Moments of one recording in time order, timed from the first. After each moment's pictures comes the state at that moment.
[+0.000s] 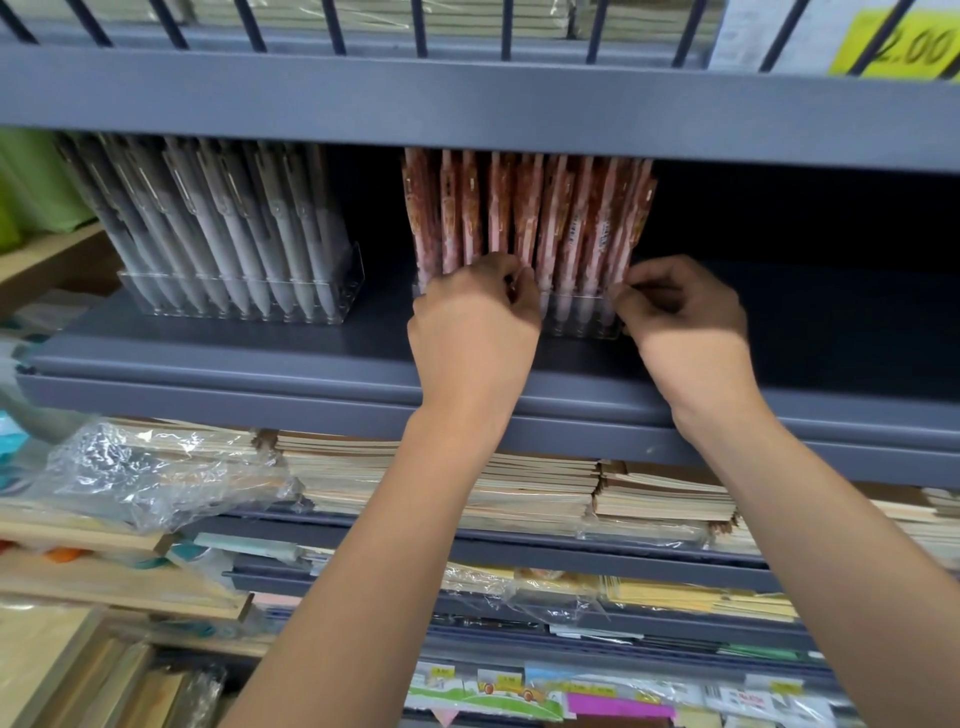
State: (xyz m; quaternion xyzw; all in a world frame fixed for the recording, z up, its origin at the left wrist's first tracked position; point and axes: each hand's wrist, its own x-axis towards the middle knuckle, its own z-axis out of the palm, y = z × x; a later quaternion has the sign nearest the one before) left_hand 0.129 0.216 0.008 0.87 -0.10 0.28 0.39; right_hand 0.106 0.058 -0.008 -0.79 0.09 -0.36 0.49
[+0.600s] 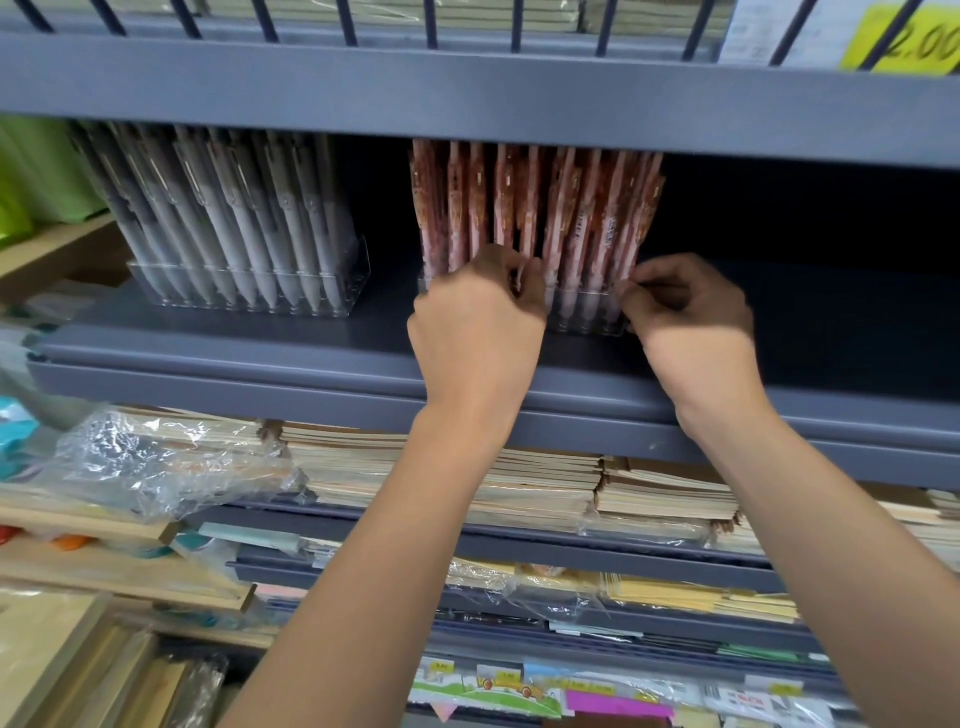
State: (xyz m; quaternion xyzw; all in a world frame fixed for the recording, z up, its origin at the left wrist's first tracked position) left_hand 0.122 0.214 0.008 0.84 -0.08 0.33 0.42; right_hand 0.106 0.059 -0.007 -0.78 0.09 -0.36 0.50
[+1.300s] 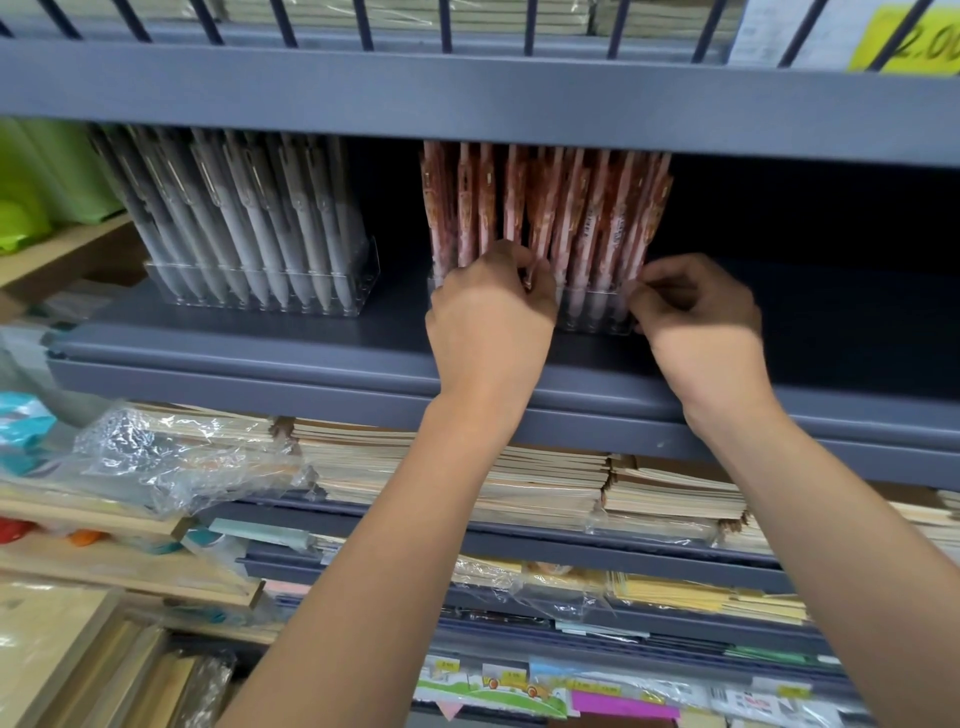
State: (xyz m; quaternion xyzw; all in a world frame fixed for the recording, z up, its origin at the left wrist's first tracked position) left_hand 0.130 0.213 0.009 0.84 -0.09 0.26 0.47; right_hand 0.104 0.059 -0.007 -0.79 0.10 -0.35 0.50
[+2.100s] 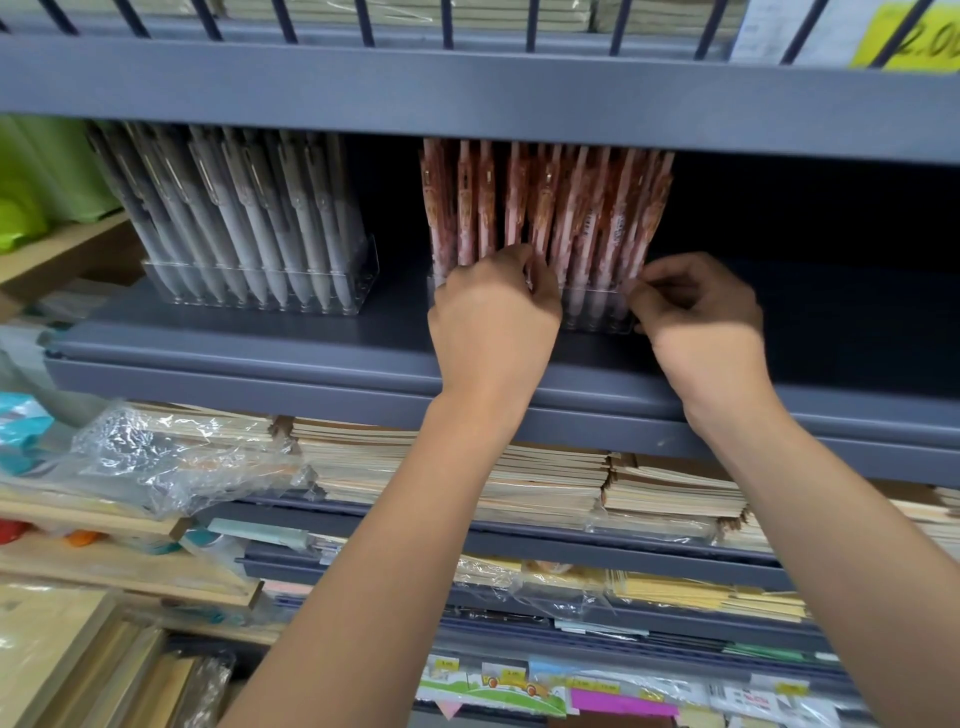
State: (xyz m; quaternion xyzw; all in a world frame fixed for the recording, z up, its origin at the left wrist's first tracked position) left_hand 0.128 0.214 0.012 0.87 -0.10 0.25 0.42; right_hand 0.104 0.060 -0.006 -0.78 0.10 -0.35 0.50
